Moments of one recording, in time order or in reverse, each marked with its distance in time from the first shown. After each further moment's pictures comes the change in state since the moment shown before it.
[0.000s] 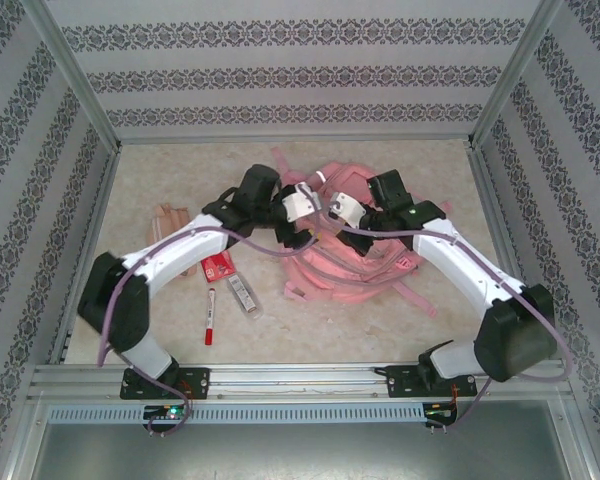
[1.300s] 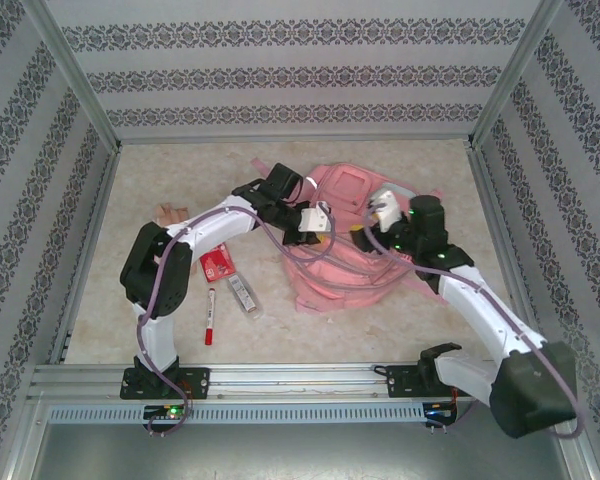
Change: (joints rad) left arm 0.024 0.253 0.195 -0.261 0.233 0.374; right arm -0.199 -0.301 -0.412 0.550 0.034 0.412
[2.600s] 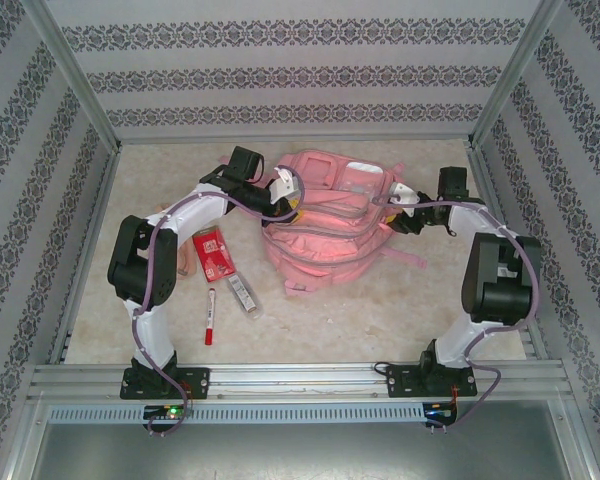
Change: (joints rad) left arm 0.203 0.000 -0.023 0.089 0.211 -0.285; right arm -0.338 0.645 0.383 -0.231 -0.278 -0.951
